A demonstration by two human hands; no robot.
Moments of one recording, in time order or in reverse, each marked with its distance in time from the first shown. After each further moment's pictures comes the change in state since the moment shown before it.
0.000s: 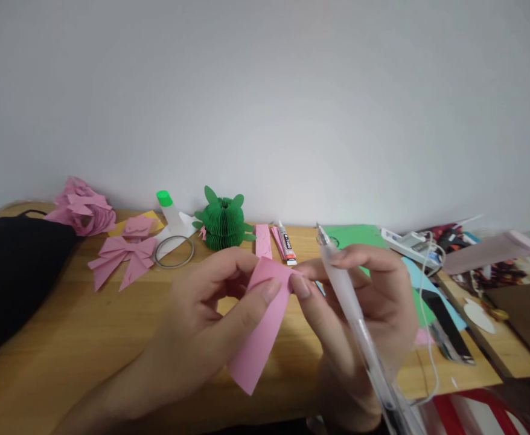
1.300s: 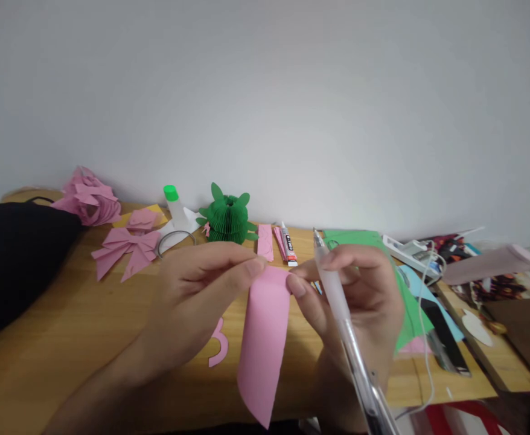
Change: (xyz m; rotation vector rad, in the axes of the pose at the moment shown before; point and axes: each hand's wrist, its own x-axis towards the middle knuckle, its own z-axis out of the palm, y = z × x) left_hand 0.003 -0.004 -0.006 0.030 0.148 0.095; right_hand 0.014 0.005 -0.014 -0.058 -0.165 -0.016
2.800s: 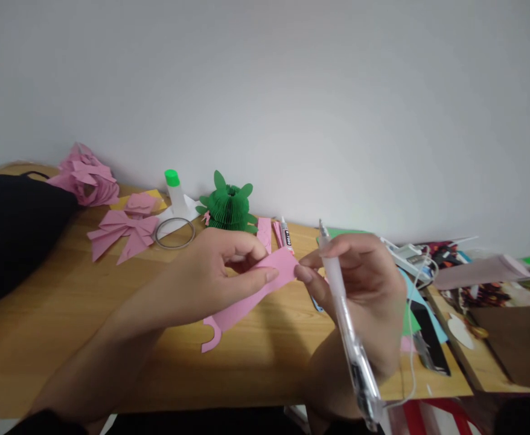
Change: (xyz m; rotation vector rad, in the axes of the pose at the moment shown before) left_hand 0.019 -0.006 -0.009 0.261 -0.434 -0.118; right_hand 0.013 0.004 -0.023 -0.133 -0.149 0.052
